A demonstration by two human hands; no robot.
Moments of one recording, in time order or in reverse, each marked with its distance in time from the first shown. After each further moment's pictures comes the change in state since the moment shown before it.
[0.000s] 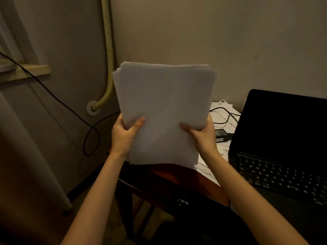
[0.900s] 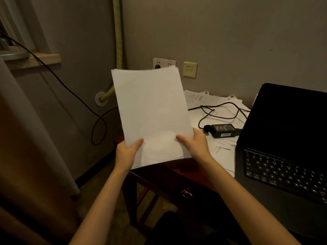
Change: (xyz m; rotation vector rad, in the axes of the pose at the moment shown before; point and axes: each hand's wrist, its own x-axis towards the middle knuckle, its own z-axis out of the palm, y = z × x) left_hand -0.042 -0.067 -0.032 0.125 0.099 -0.254; right_hand -0.024 0.049 0.015 -0.257 -0.181 0.195
